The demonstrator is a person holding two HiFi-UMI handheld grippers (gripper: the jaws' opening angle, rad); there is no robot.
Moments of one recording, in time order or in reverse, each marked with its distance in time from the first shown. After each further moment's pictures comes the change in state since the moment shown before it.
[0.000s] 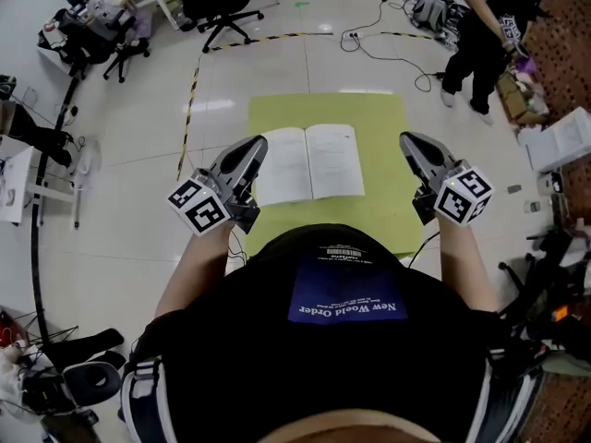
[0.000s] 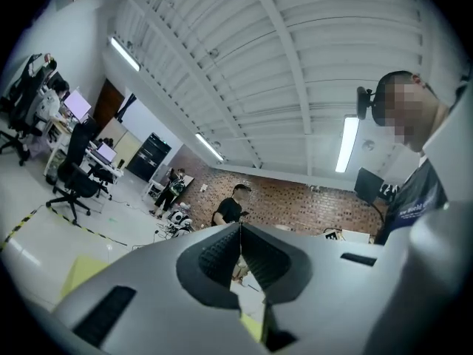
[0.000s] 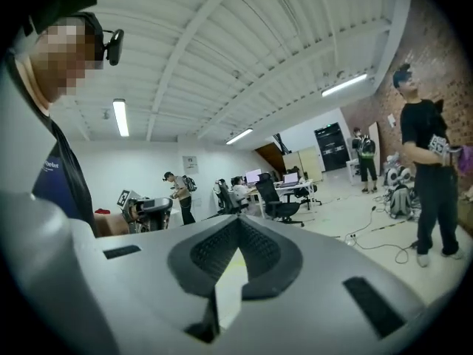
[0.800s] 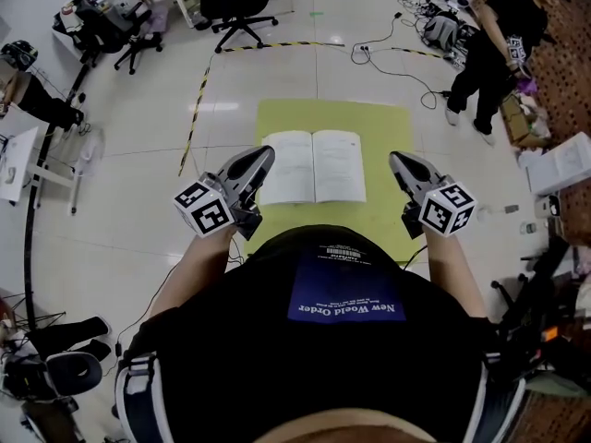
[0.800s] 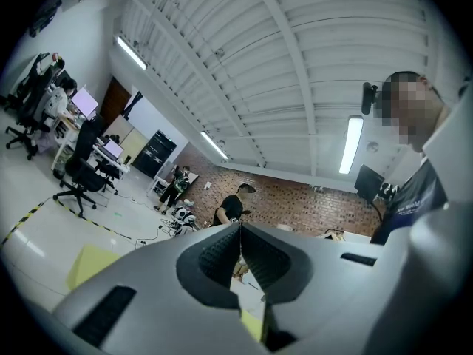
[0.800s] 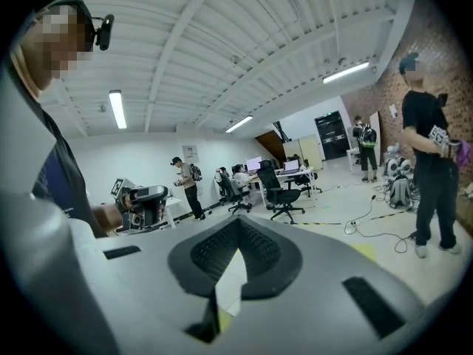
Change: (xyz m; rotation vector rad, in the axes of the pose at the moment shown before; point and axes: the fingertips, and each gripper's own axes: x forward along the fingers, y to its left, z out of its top) left arm -0.026 -0.011 -0.016 -0.023 0.007 0.020; right arm 0.009 0.021 -0.043 0.014 0.094 0.002
